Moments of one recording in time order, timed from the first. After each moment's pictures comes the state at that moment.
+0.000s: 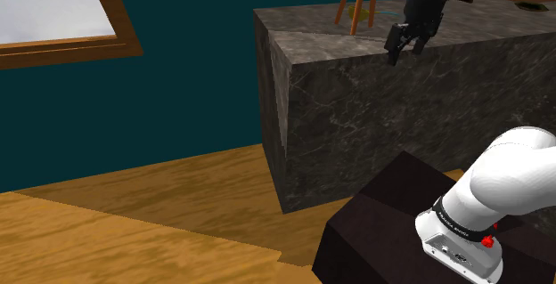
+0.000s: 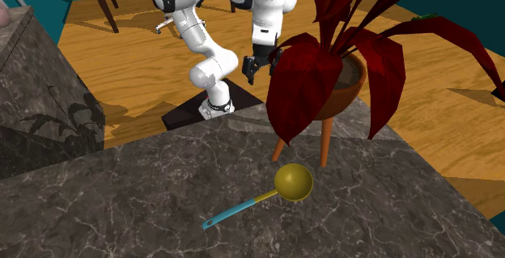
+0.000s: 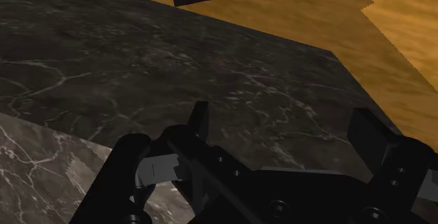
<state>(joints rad) -0.02 -0.77 0.02 -2.29 -0.09 1.54 0.17</state>
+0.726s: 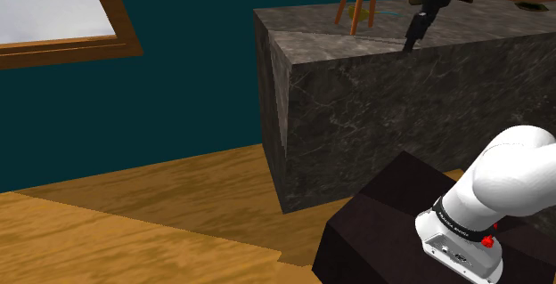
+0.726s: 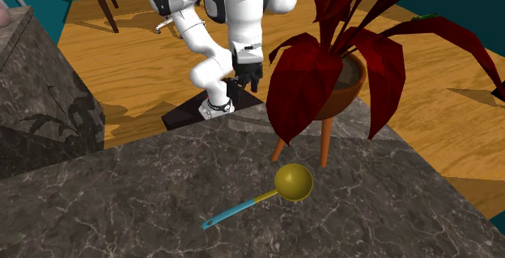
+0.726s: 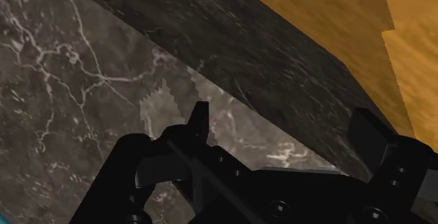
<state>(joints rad) 0.03 -0.69 -0.24 -2.23 -0.24 1.64 -0.31</state>
